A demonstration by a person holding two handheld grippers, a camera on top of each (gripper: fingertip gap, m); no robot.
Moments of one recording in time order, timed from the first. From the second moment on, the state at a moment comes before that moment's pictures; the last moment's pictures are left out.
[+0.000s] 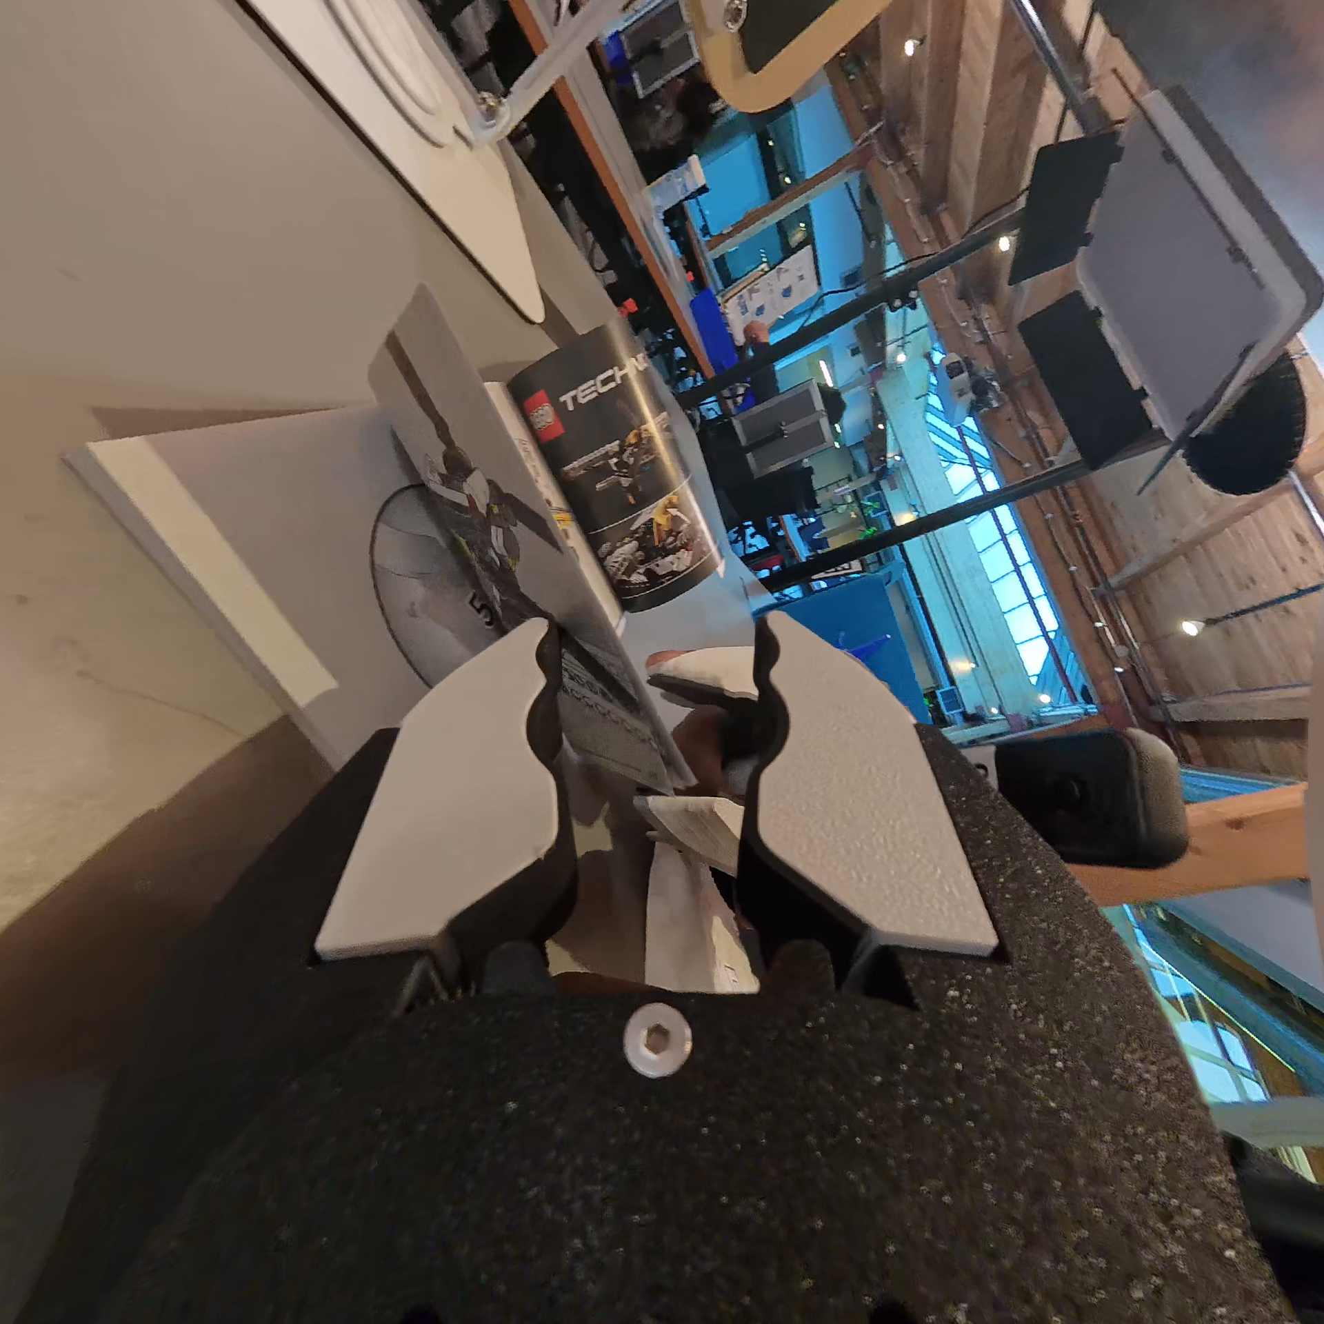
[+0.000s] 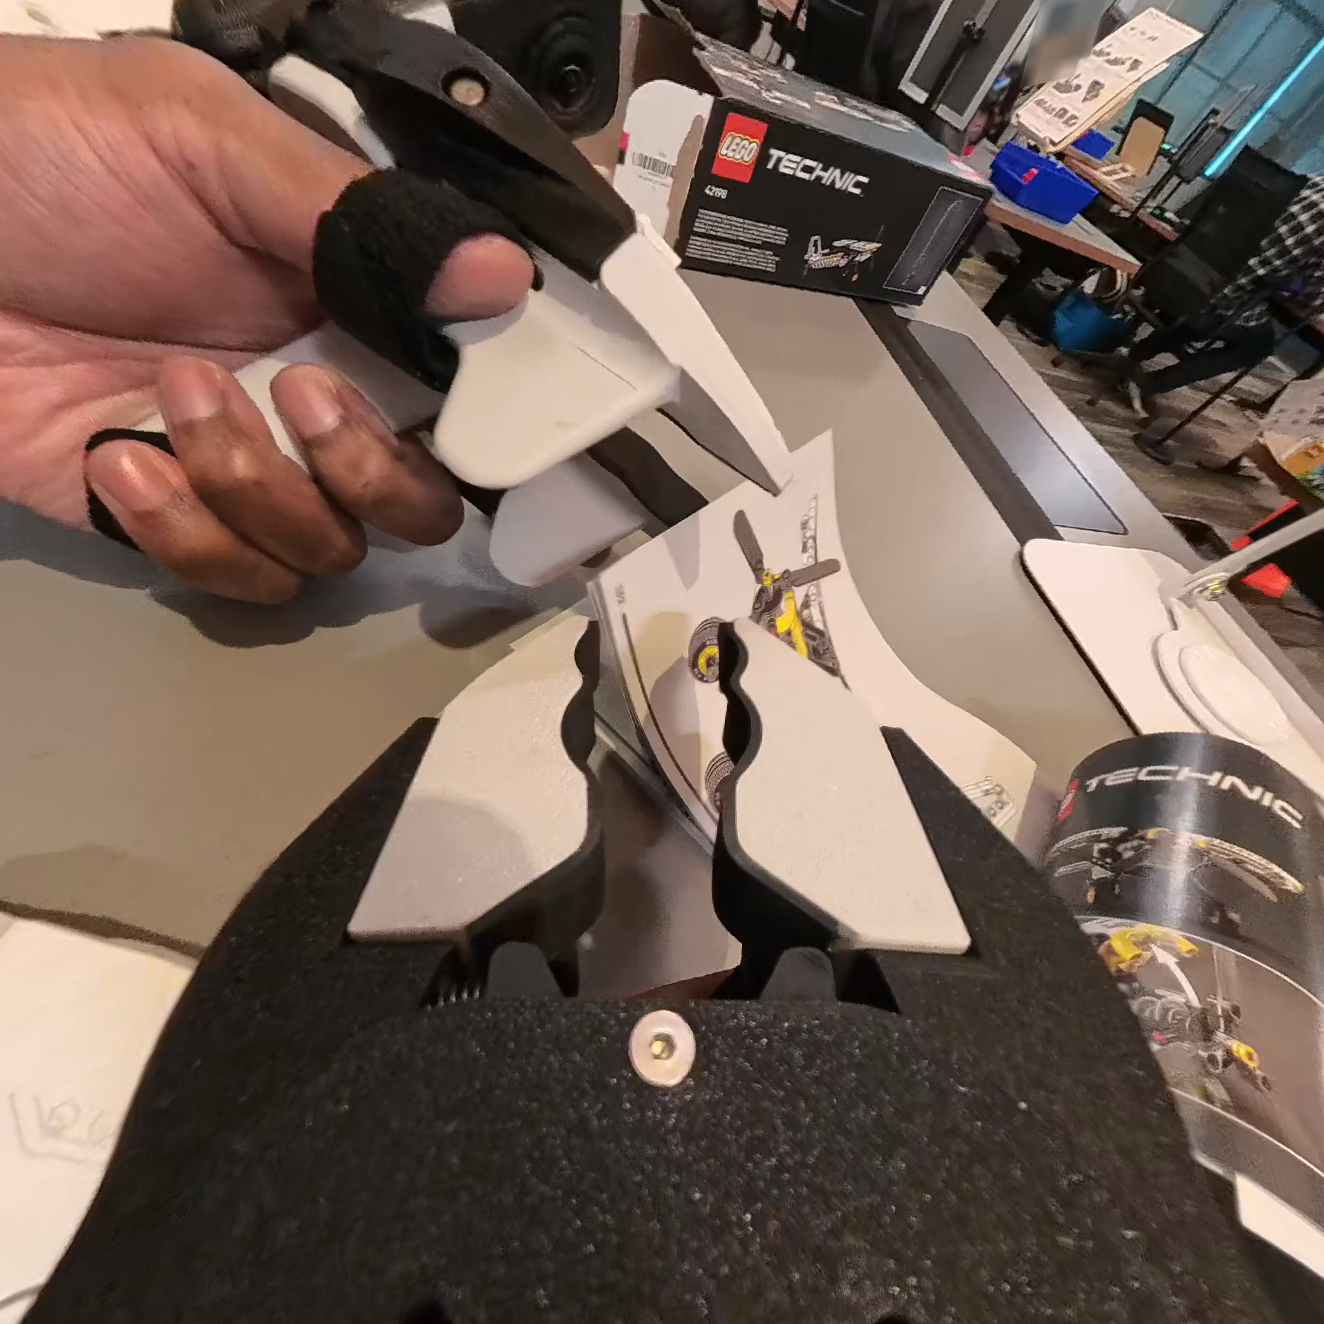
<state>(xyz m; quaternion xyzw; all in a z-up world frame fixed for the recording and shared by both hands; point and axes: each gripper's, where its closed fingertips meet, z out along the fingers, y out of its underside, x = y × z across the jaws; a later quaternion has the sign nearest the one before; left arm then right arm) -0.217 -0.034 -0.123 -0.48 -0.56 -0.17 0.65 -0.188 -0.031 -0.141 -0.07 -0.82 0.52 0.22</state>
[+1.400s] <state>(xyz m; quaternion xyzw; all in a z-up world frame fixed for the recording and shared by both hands) -0.215 -0.031 -0.134 -0.50 -0.57 -0.16 0.63 -0.205 -0.026 -0.146 -0.29 -0.80 0.53 -0.03</state>
